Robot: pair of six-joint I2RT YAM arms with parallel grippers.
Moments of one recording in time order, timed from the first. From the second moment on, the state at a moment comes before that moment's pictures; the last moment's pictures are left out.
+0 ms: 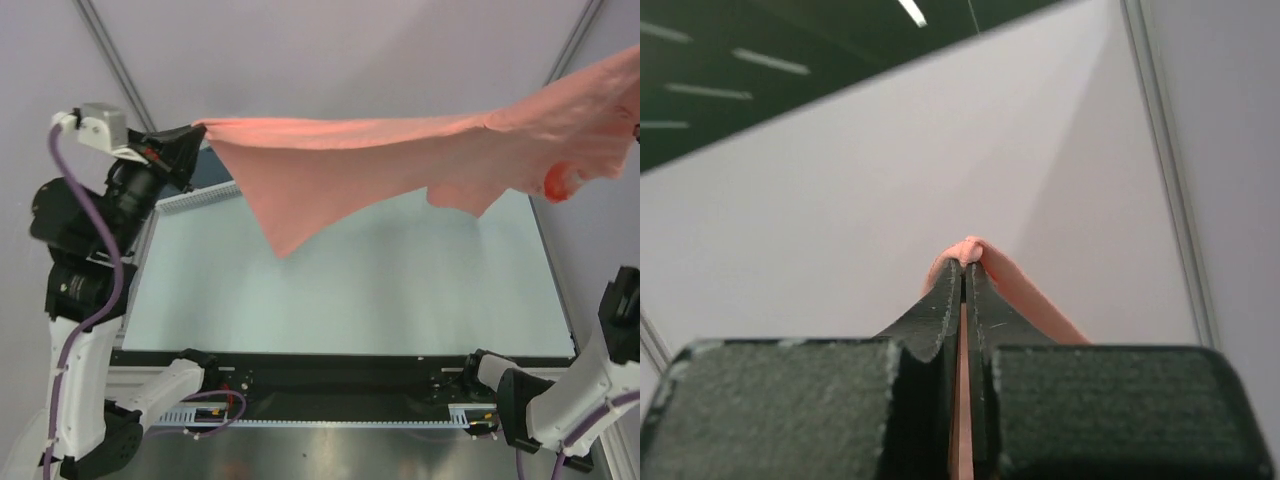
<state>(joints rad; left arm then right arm) -0.30 0.95 1.58 -0.37 0.14 -0.16 -0.34 1.18 2.34 -0.59 -0.14 0.51</state>
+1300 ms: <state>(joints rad) -0.30 1.95 1.54 0.08 -0.02 -0.19 -0.30 1.78 1.53 0.14 -0.17 0.47</state>
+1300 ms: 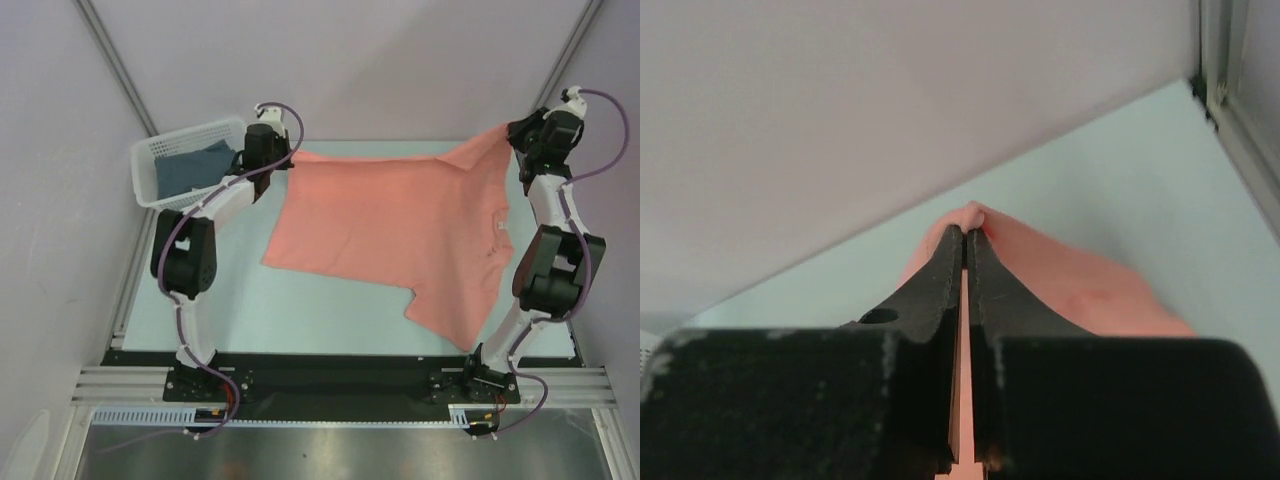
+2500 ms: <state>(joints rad) -0.24 2.31 1.91 -0.14 0.05 -0.33 -0.27 1.72 1.40 -0.21 -0.05 0.55</state>
